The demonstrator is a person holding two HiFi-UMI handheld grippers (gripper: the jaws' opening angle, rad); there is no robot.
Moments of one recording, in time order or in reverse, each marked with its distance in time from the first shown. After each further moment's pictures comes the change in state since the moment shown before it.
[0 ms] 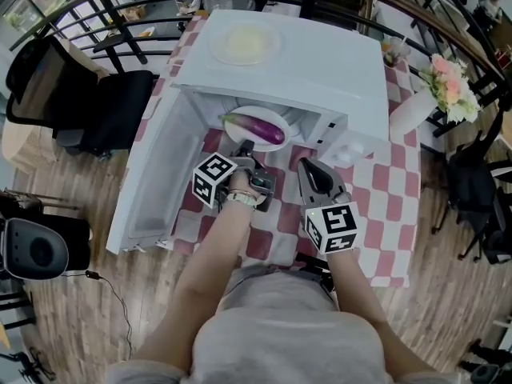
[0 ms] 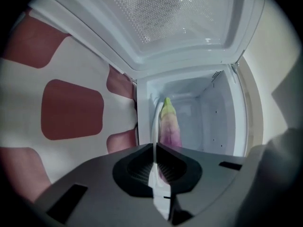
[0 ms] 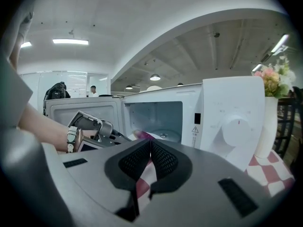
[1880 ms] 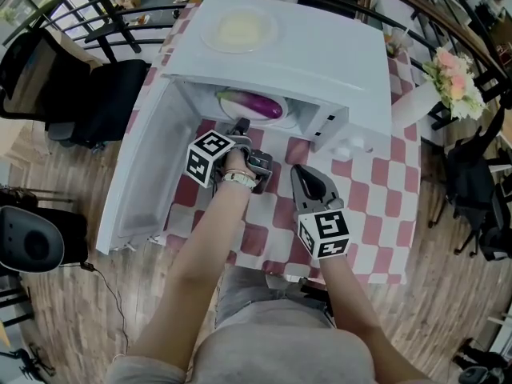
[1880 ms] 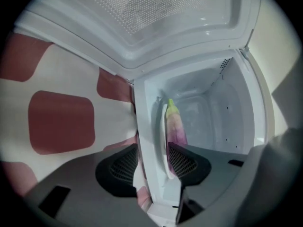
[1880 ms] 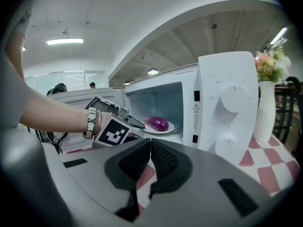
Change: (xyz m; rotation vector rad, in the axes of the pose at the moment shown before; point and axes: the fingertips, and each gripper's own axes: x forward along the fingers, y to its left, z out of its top) left arm 0.025 0.002 0.011 0.058 -0.012 0.108; right arm -0.004 0.009 -0.041 0.054 0.073 0.006
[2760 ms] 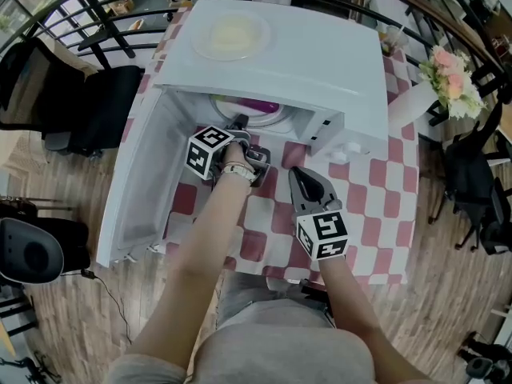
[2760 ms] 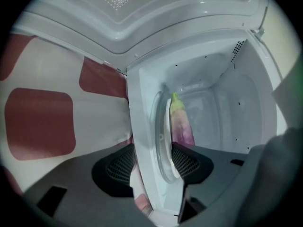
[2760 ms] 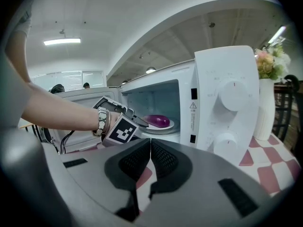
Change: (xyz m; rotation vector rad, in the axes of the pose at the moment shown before) left arm 0.033 -0.001 0.004 0.009 0.031 0.045; right arm 0.009 -0.009 0.000 0.018 0.011 -0.016
